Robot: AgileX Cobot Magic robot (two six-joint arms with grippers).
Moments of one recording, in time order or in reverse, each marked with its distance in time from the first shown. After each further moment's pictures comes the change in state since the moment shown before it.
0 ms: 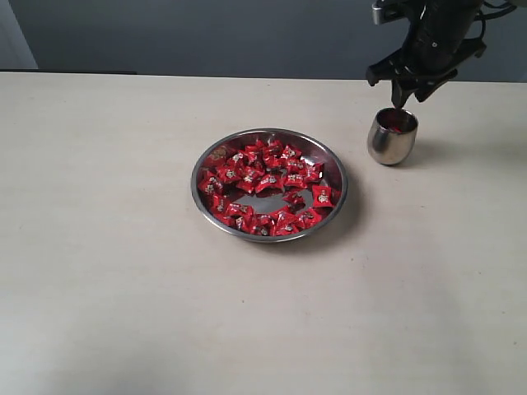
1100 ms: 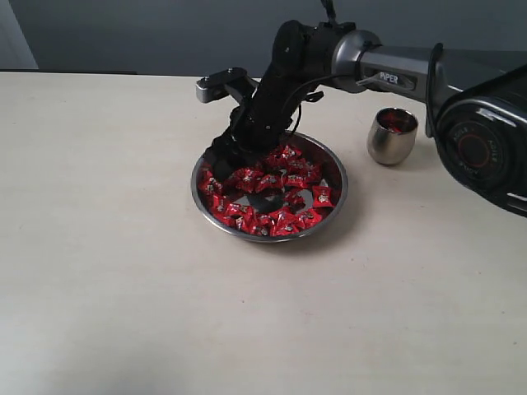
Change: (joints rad) left arm 0.000 0.000 0.000 0.000 0.000 0.000; right arm 0.372 0.195 0.000 0.477 -0.221 -0.358
